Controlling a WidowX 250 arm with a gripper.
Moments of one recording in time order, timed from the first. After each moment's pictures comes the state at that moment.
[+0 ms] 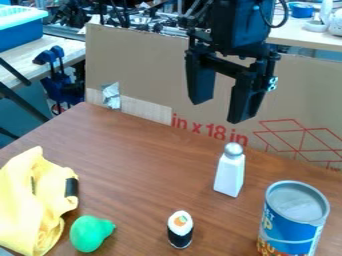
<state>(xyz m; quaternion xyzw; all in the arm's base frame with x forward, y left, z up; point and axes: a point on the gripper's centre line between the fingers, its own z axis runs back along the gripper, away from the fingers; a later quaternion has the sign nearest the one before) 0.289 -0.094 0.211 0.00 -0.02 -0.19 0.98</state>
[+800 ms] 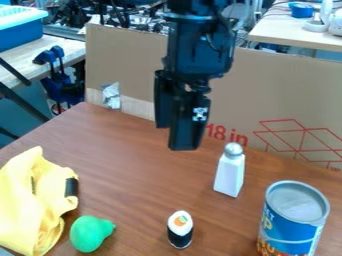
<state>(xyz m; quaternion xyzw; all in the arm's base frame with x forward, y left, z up) 0.257 -0.060 0.189 -0.02 0.04 -0.38 0.92</state>
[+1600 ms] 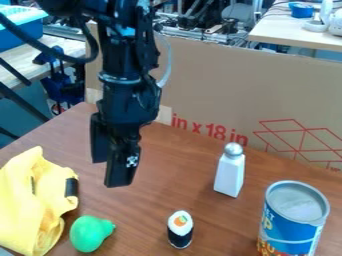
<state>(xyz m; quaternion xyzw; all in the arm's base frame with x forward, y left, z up) 0.244 0.005 0.128 0.02 0.06 -0.29 0.96</state>
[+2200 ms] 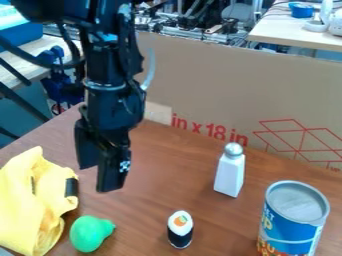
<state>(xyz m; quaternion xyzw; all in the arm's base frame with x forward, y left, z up) 0.237 0.020 0.121 0.02 0.05 -0.22 0.97</state>
